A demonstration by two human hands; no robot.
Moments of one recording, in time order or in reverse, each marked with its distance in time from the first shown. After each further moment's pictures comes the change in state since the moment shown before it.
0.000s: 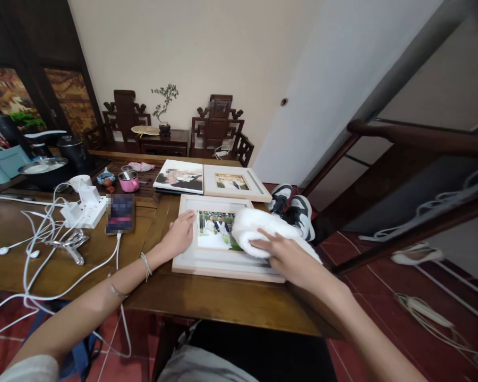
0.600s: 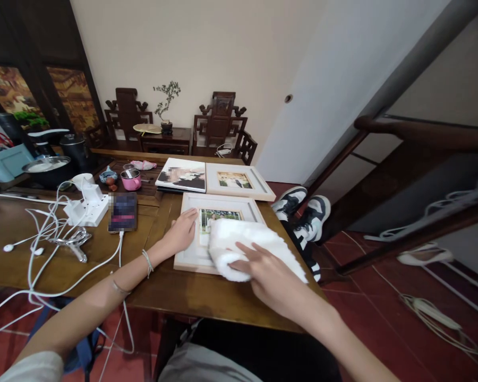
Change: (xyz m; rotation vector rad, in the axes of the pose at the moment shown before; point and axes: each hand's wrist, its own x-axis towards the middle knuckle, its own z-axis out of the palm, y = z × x) left_hand 0.001 -0.002 0.000 -0.003 -0.021 -0.007; right_hand -0.010 -0.059 0.003 0.055 0.039 -0.223
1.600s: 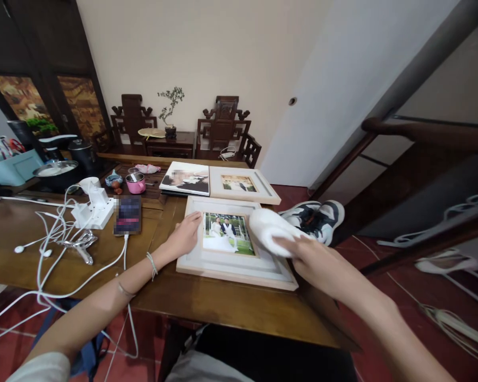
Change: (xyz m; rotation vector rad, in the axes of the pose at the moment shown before) left_hand -0.002 -0.006 0.000 0.052 -0.035 0.049; right_hand -0.018 0.074 -0.007 -0.139 0.069 0.294
